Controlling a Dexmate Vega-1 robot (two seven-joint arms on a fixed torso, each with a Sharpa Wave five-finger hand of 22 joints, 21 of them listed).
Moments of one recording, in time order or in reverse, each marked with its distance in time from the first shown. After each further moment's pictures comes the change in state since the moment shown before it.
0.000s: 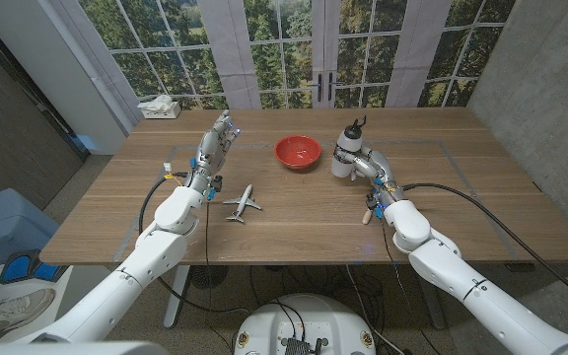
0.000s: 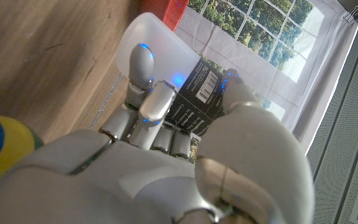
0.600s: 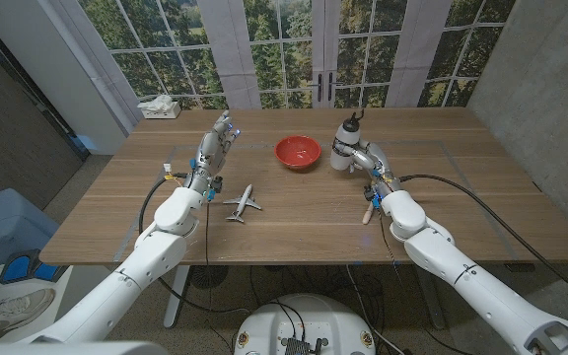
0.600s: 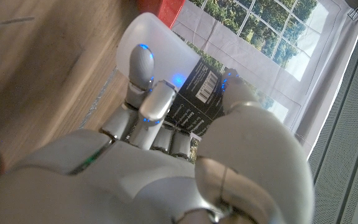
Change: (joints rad) left arm 0.011 0.006 -0.003 -0.020 0.007 0.012 0.015; left_hand 0.000 0.000 0.000 0.000 0.000 0.000 0.000 0.000 0.000 0.000 0.000 0.000 0.000 0.000 0.000 0.000 0.000 0.000 0.000 0.000 0.000; right arm 0.088 0.031 -0.019 0.096 0.008 0.016 0.025; right_hand 0.000 0.000 0.000 0.000 0.000 0.004 0.003 -0.001 0.001 0.000 0.000 -0.005 0.001 -0.003 -0.003 0.000 0.000 -0.007 0.000 0.000 0.002
